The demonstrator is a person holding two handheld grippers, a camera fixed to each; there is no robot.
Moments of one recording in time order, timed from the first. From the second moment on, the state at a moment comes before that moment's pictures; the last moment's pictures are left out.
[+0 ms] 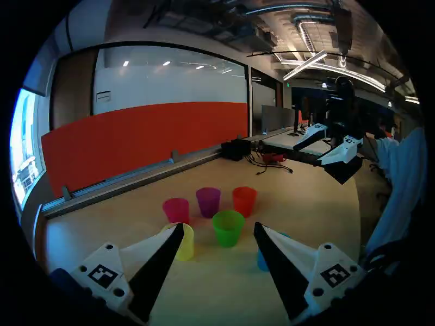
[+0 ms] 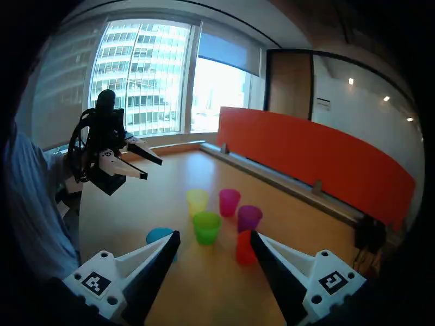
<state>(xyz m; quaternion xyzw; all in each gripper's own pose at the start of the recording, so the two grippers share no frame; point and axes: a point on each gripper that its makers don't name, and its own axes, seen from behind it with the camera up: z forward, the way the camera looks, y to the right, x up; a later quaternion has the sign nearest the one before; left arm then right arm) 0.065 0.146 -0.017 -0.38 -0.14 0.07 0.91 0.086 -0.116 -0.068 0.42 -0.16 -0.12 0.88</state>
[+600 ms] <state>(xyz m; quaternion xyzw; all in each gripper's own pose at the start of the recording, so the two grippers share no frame) 0.036 0.157 -0.014 -0.38 -0.16 0.09 0.91 0.047 -0.141 -0.102 0.48 -0.18 -0.15 0.84</state>
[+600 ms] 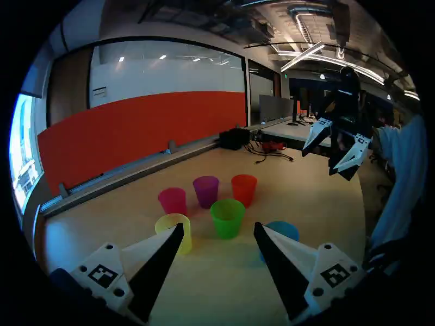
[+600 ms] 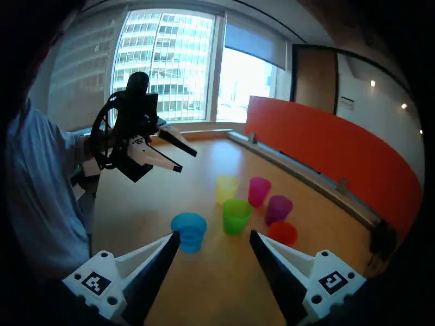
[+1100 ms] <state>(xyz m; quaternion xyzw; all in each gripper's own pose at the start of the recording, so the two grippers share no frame) 0.017 0.162 -0.003 -0.38 -0.17 0.10 0.90 0.014 -0.155 -0.103 0.50 -0.20 -0.16 0.83</state>
